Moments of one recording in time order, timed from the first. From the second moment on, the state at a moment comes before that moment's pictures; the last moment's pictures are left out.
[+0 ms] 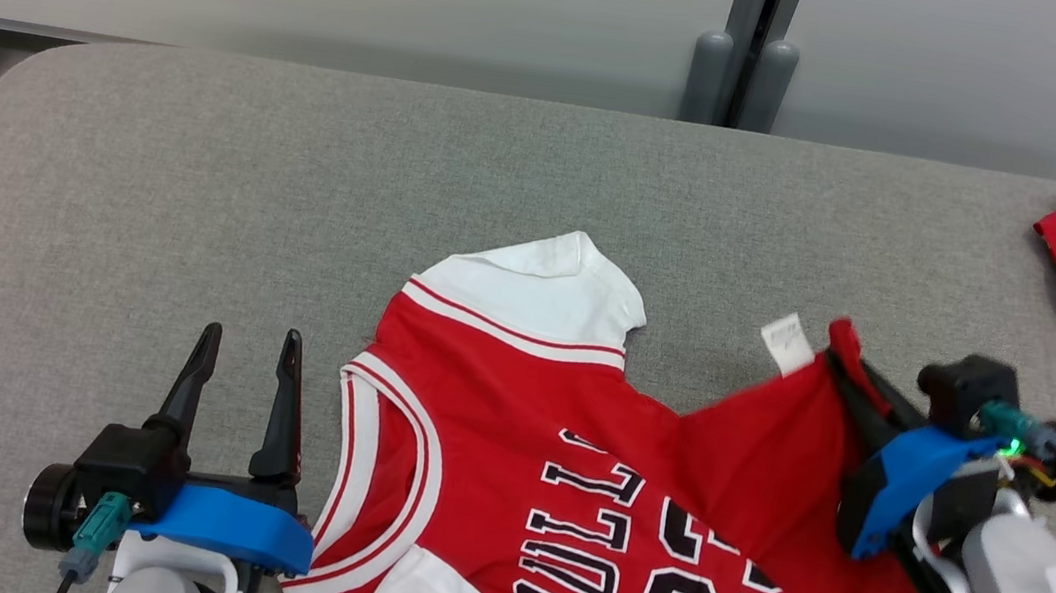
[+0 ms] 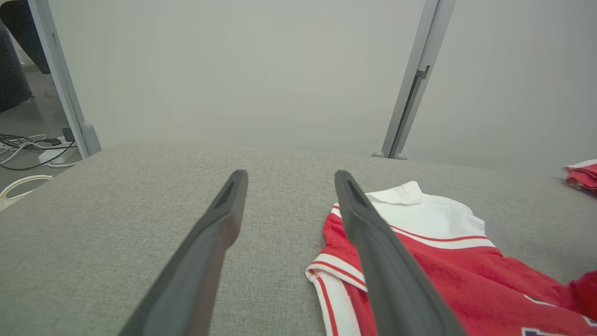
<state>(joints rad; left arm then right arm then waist) -0.12 0.05 -0.08 0.29 -0.18 -0.07 -0.26 -0.41 -0.31 0.31 0.50 0.29 0.13 0.02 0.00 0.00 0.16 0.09</state>
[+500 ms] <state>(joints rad) -0.21 0.05 -0.14 0.29 -0.21 -0.07 -0.26 -0.88 -0.35 0.24 0.74 0.26 0.13 -0.08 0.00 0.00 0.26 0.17</state>
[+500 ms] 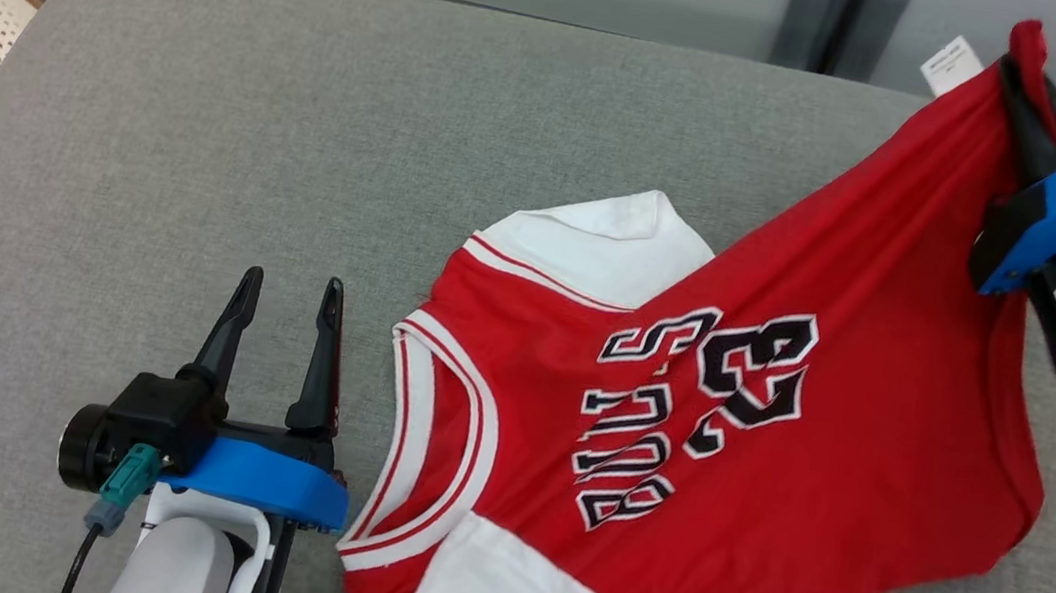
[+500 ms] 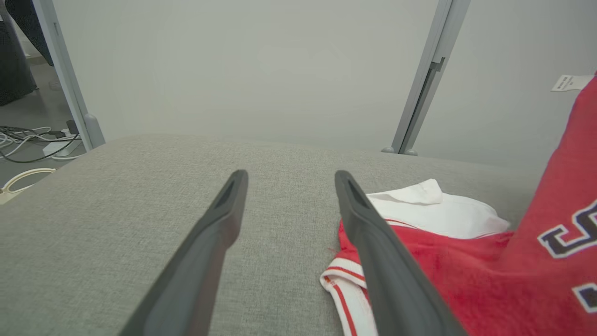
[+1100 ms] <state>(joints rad) -0.25 0.05 -0.19 0.29 -0.25 -0.05 -0.26 -1.16 -0.36 0.22 1.14 0.16 0.13 -0.21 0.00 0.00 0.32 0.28</state>
